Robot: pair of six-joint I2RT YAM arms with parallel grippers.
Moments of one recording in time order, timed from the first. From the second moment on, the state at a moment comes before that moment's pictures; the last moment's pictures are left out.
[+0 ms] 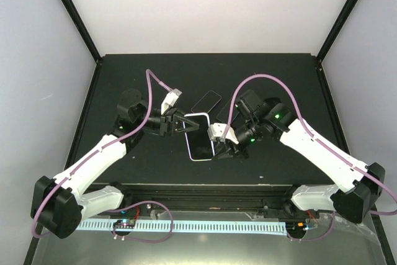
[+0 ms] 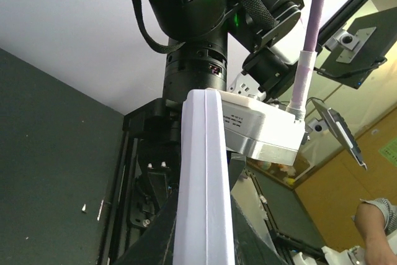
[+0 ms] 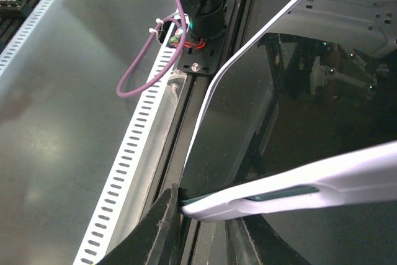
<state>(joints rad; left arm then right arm) -0.47 1.09 0.77 0.39 1.29 -0.75 0.76 1.27 1.24 -1.08 -0.83 -0.78</state>
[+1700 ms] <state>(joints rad) -0.47 1.13 0.76 0.41 1.21 -0.76 0.66 1.25 1.16 -0.93 -0.73 -0.74</state>
